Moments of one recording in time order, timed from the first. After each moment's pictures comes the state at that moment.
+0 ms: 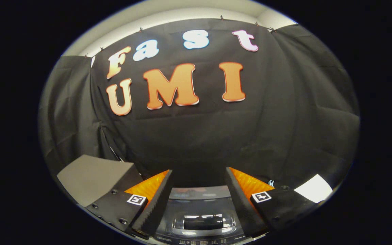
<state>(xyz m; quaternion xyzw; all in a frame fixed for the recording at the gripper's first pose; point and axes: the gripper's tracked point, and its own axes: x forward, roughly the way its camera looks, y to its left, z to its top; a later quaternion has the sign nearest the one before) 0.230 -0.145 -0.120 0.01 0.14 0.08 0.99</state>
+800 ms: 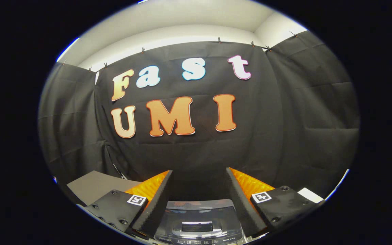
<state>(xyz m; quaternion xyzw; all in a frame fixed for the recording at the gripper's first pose) 0.150 -0.181 -0.009 0.01 0.06 0.06 1.00</state>
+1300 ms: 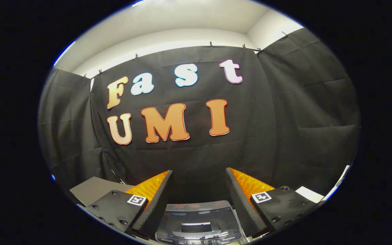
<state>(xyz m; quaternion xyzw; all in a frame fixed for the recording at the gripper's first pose) 0.138 -0.199 0.005 0.03 0.05 0.04 1.00</state>
